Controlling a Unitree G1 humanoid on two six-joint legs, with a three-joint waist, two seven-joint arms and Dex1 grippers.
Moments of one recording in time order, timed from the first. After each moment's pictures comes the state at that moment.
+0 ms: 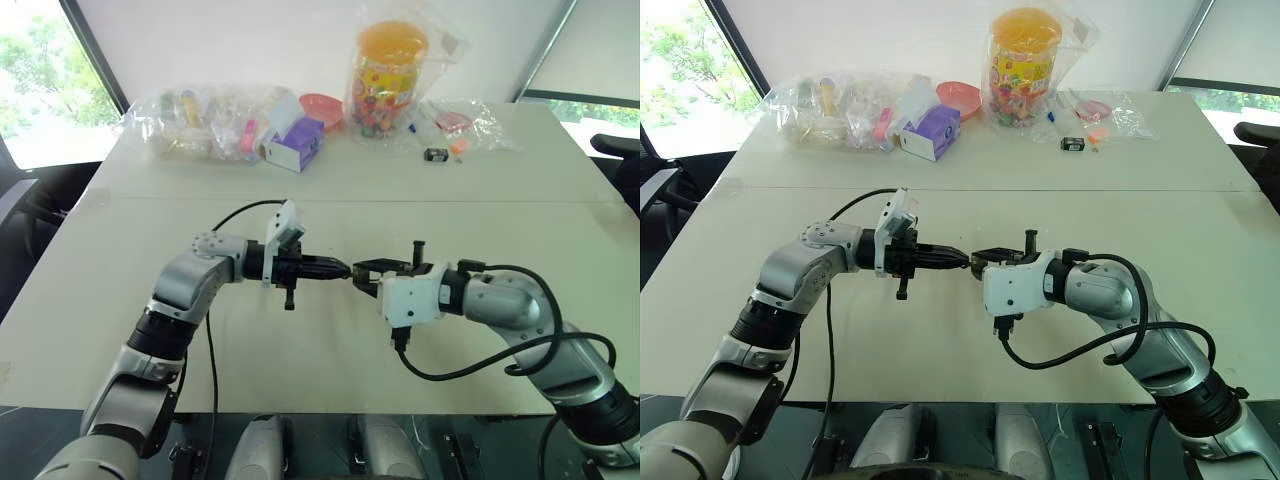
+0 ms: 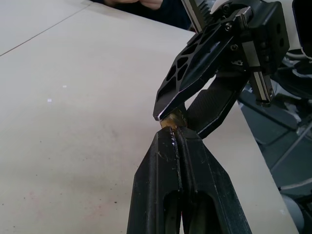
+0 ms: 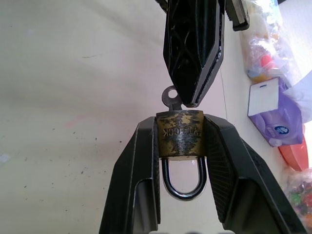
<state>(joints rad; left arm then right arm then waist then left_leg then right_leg) -0.62 0.43 -0.22 0.04 -0.46 0.56 -1.20 -0.29 -0.77 0.25 -0.54 -0.18 0.16 0.87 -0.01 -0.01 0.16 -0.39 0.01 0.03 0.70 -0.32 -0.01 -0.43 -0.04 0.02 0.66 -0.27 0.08</state>
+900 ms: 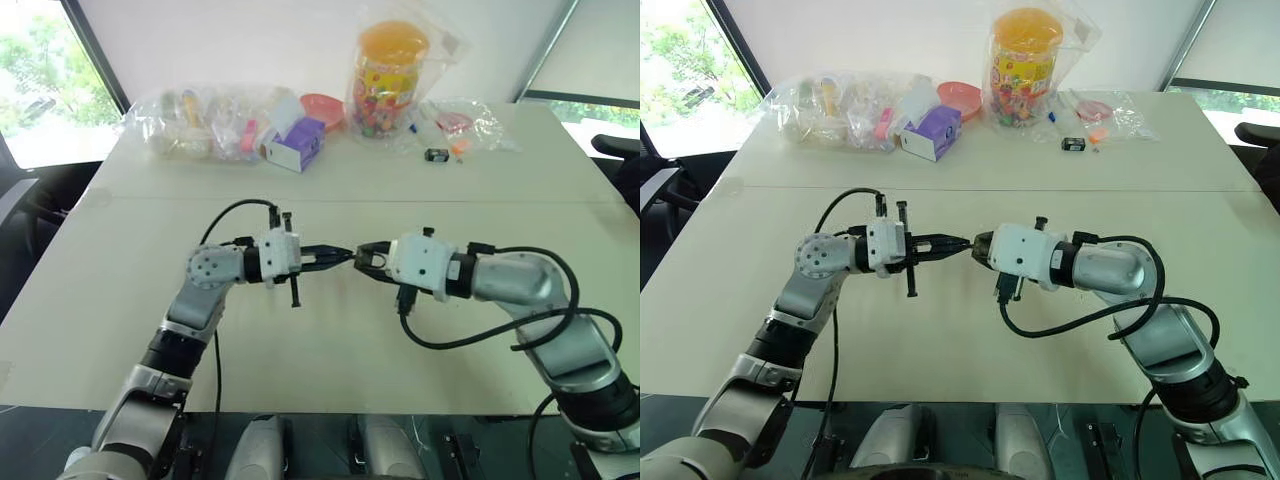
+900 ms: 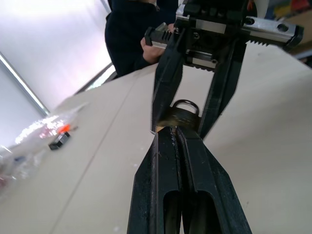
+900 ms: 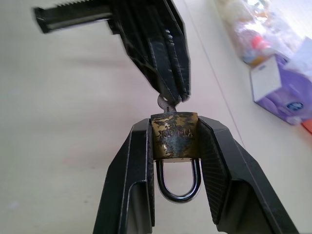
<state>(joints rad) -0.52 0.36 -0.21 0.13 -0.28 -0.17 -1.10 -0.37 -0.73 0.16 -0.55 0.04 0.45 0.86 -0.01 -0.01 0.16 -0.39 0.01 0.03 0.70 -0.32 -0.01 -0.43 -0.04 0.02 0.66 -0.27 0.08</state>
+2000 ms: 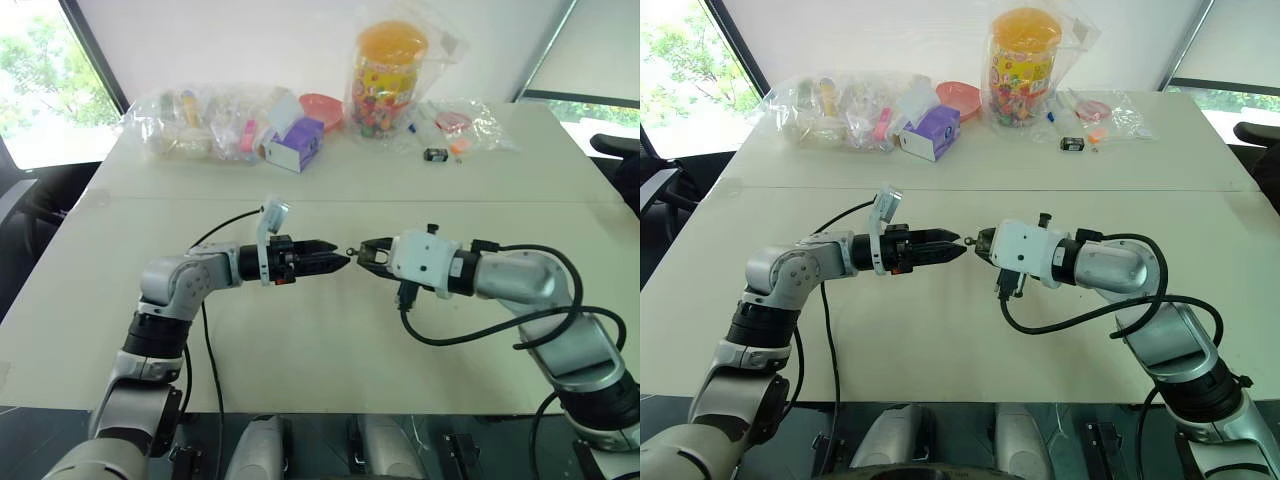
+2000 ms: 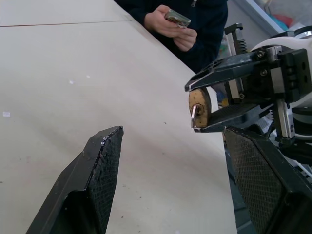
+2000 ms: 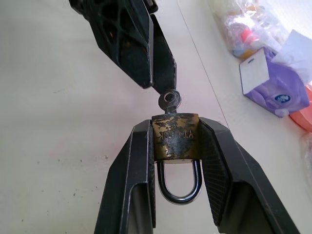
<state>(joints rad) -0.61 0.38 -0.06 0.04 -0.75 0.94 -0.91 -0.38 -0.74 0.18 -0.58 0.04 0.49 0.85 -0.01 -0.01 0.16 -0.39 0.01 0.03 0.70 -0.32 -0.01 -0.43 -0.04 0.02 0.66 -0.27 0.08</state>
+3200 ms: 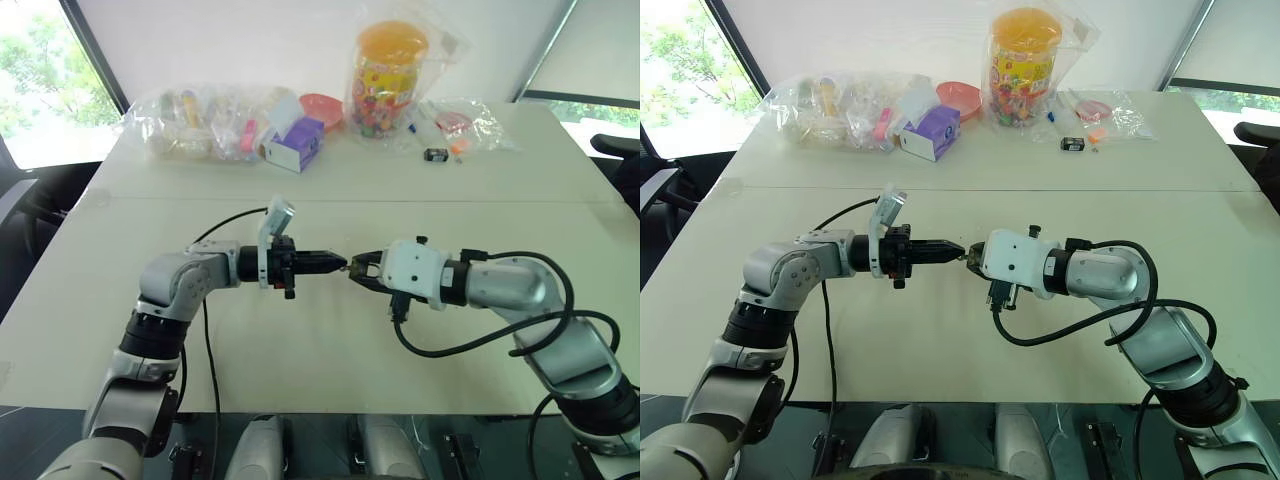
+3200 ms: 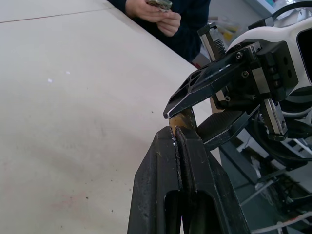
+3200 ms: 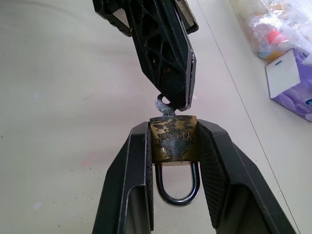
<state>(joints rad) -0.61 0.42 -0.10 0.00 -0.71 0.95 -1.01 -0.38 -0.74 0.22 -0.62 0.07 0.57 0.87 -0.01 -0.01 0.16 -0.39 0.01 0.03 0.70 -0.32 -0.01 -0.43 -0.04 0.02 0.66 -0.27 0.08</state>
